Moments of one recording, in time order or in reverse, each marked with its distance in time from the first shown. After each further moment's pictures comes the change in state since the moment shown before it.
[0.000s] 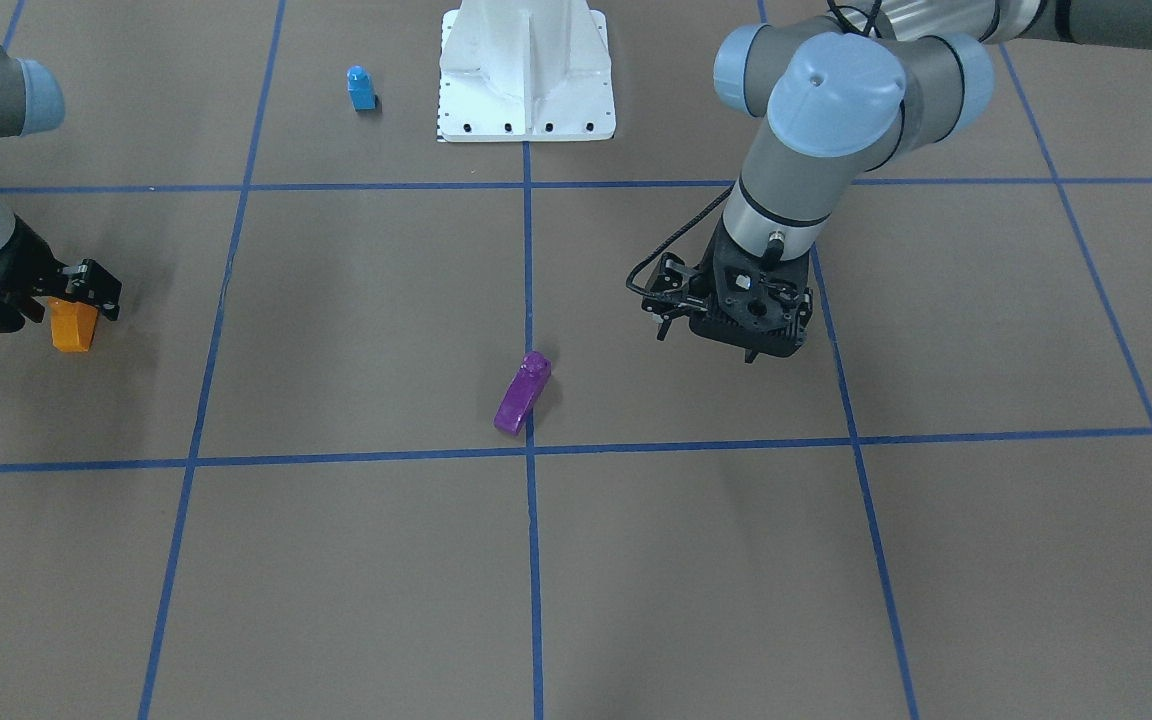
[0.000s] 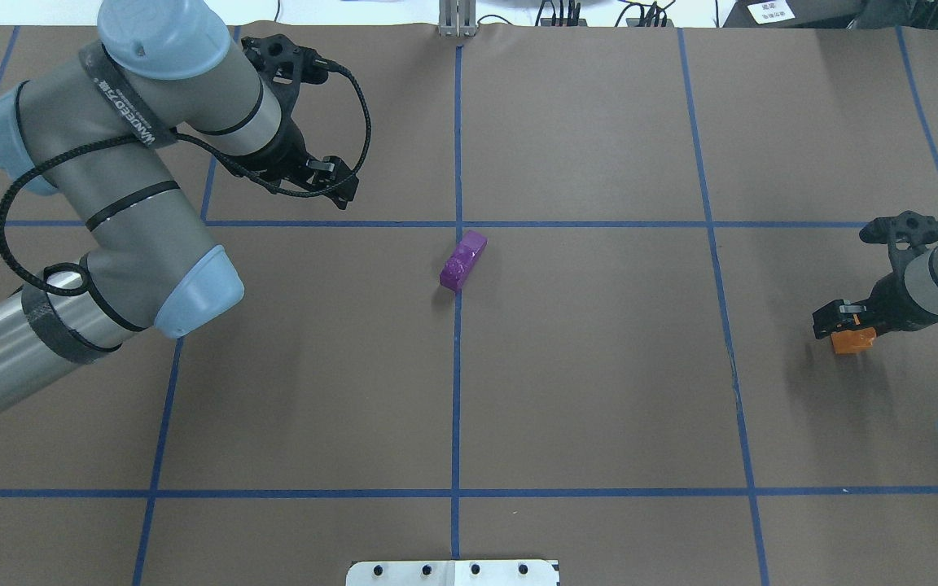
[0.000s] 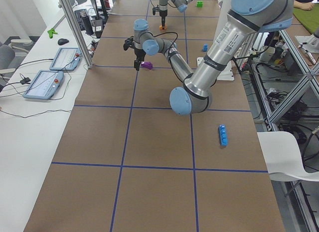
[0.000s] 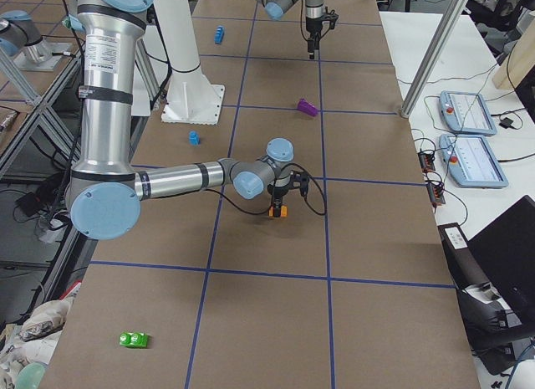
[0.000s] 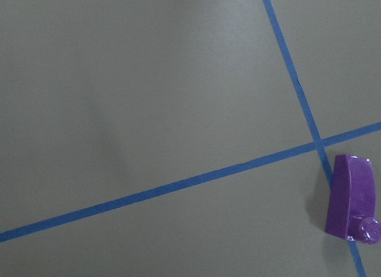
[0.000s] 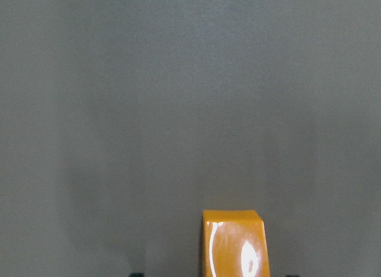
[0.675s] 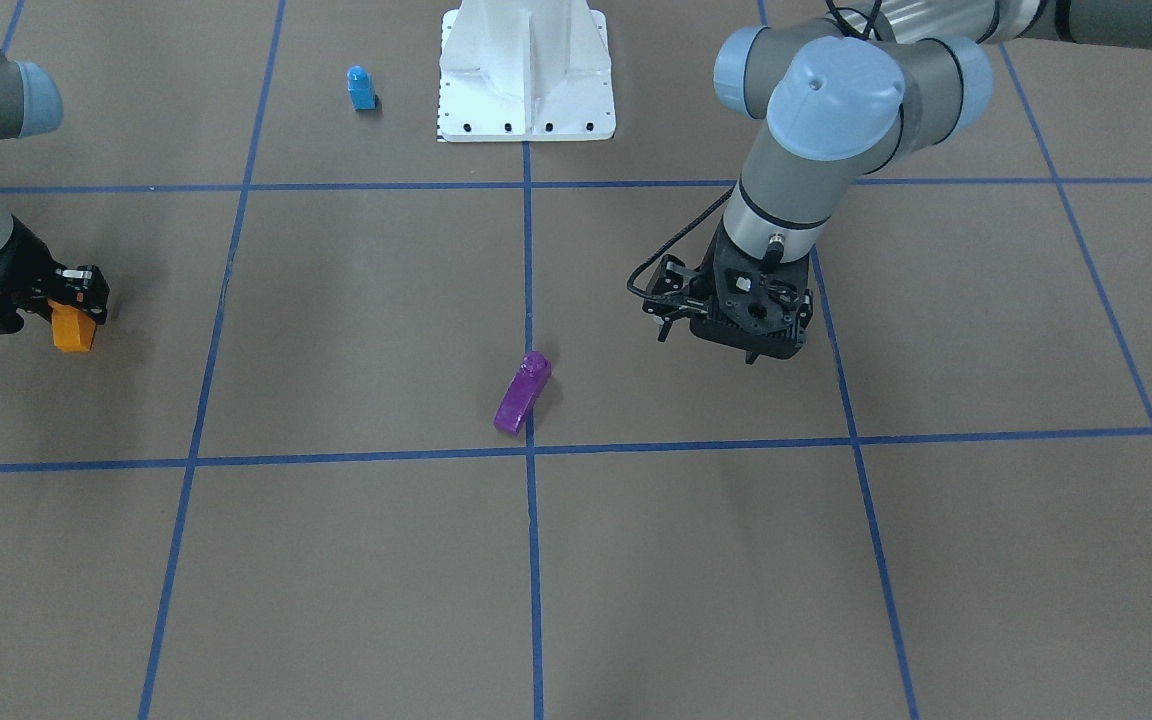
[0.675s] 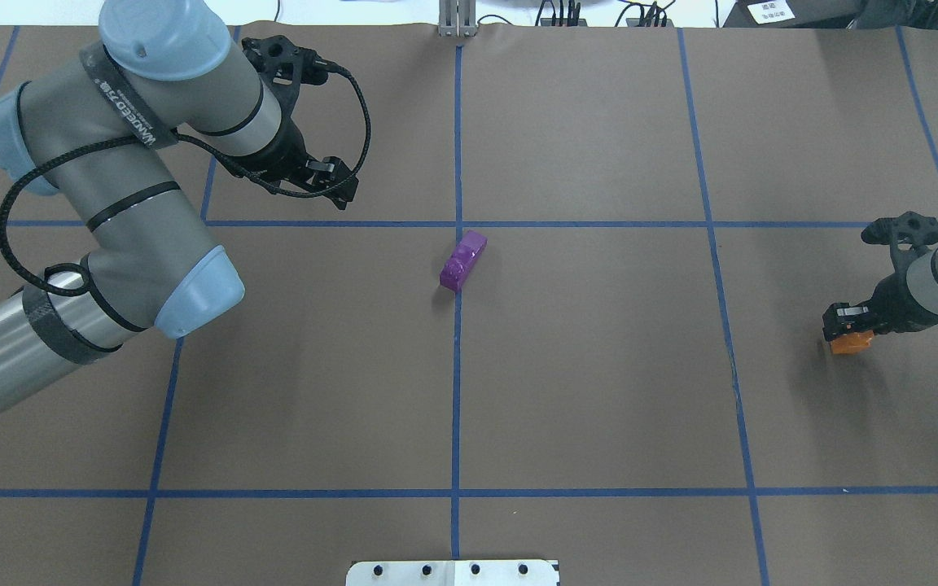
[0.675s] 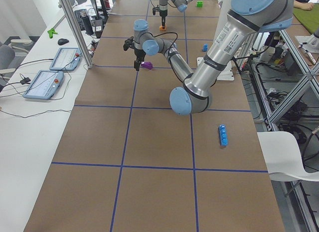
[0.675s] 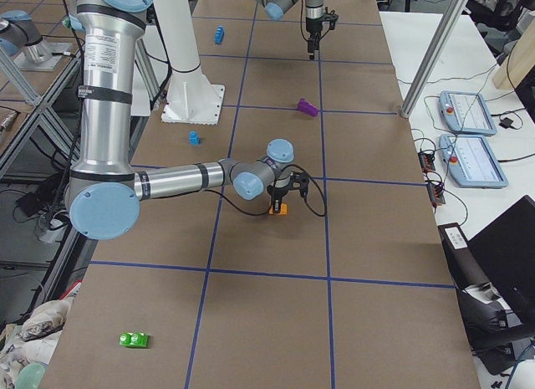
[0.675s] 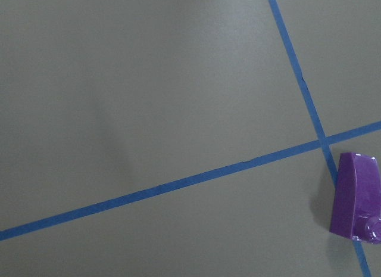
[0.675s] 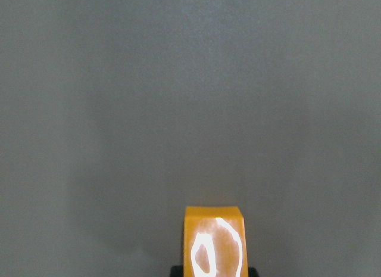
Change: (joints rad) left arm 0.001 0.000 0.001 0.001 0.002 -0.003; right arm 0.007 -0.002 0.005 -0.003 0.016 -0.002
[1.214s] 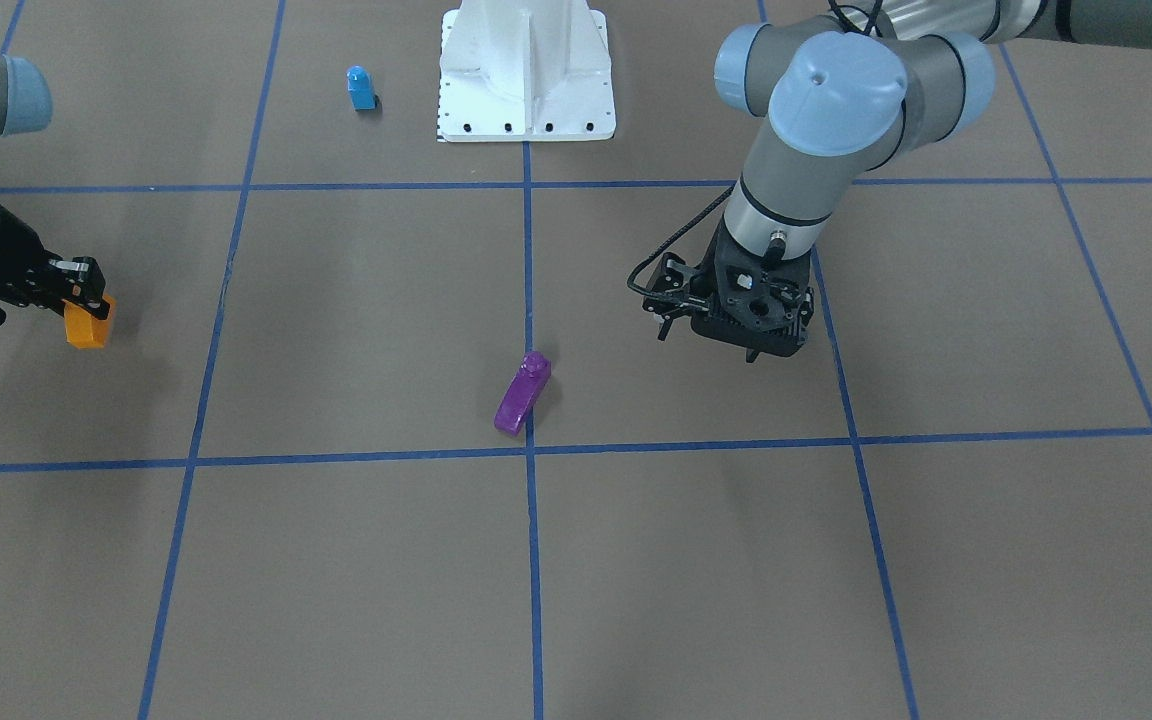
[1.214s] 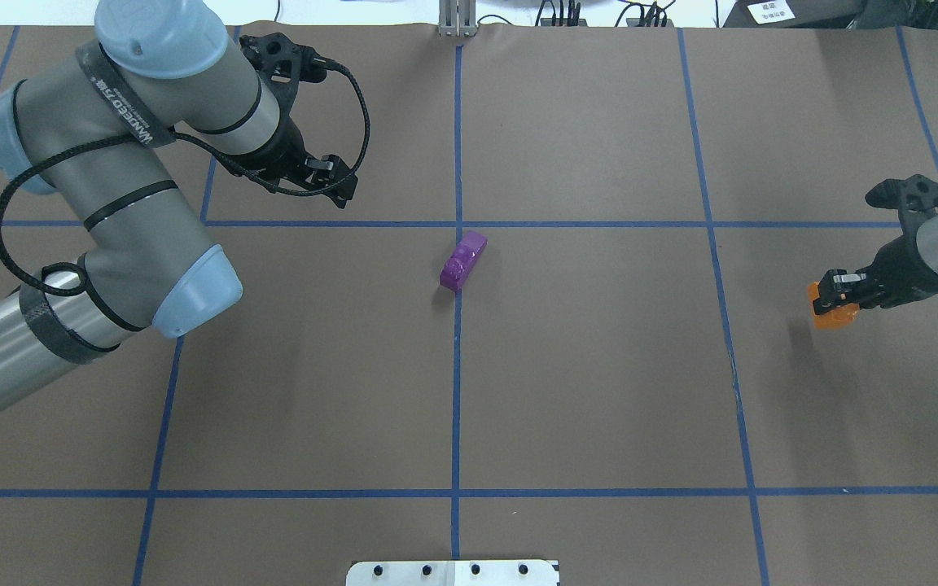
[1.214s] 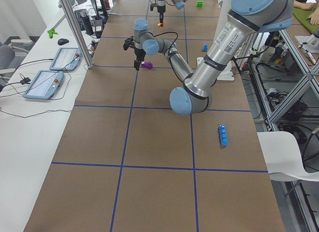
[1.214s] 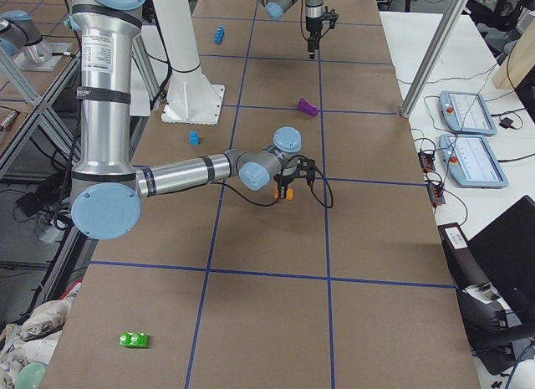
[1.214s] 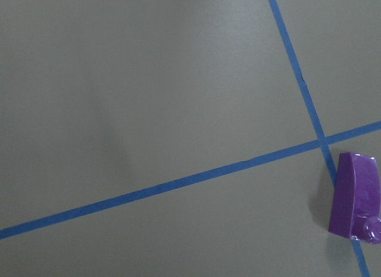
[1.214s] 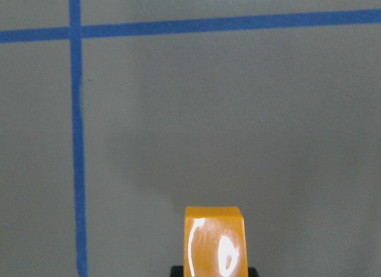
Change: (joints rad) left arm -0.005 0.006 -0.006 0.001 0.000 0.001; right arm 0.081 0.067 0.052 -0.044 0.122 0.026
